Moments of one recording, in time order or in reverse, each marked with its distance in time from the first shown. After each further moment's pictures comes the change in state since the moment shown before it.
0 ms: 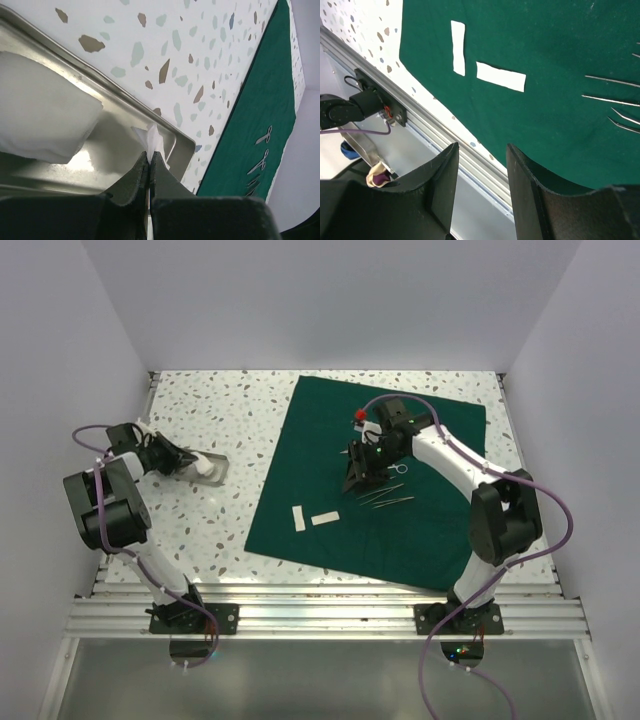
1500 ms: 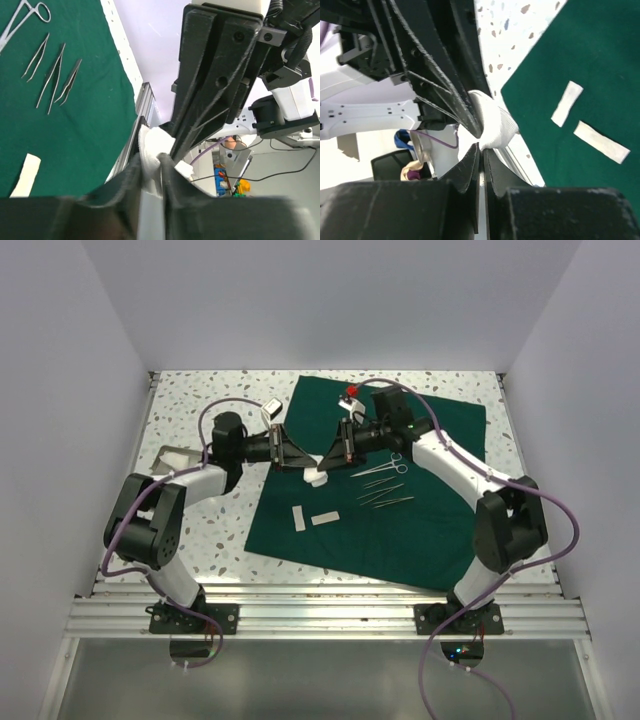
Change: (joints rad) left arm -0.721 -0.143 -0.171 0.757 0.471 -0.646; right arm 0.040 -0.054 -0.034 0.451 -0.303 0.258
